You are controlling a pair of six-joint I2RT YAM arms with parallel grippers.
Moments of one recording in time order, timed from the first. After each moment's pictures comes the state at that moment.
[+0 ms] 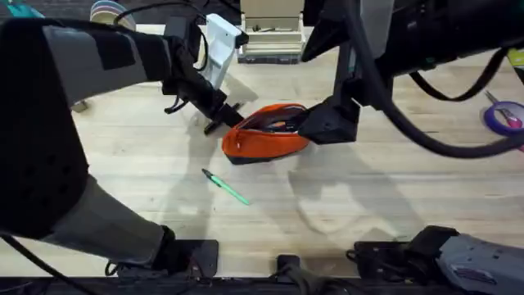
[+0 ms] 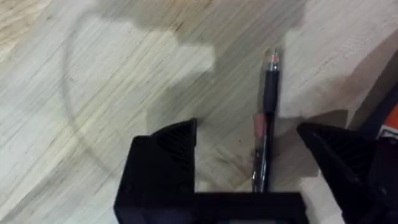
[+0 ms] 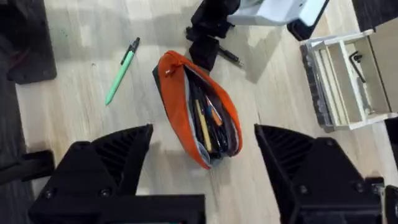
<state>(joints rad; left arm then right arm) -0.10 1.75 1.06 -0.55 0.23 0.59 0.61 1.30 1.50 -1.08 -0.33 -0.66</state>
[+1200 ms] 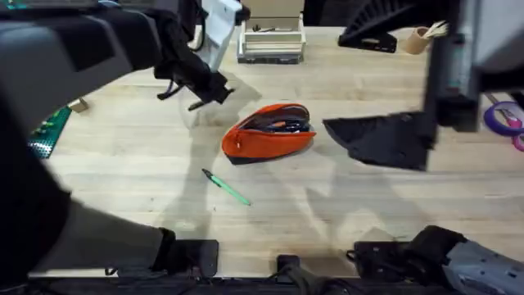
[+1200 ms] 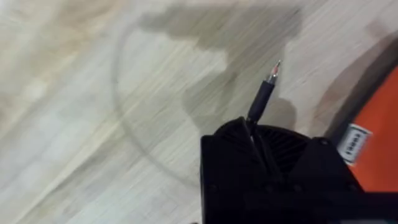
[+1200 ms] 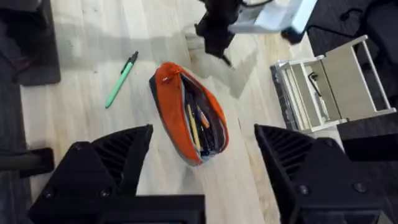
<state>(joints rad) -0.13 1.65 1.15 -0.65 0.19 0.55 0.61 1.07 1.50 -1.14 -0.33 -0.69</state>
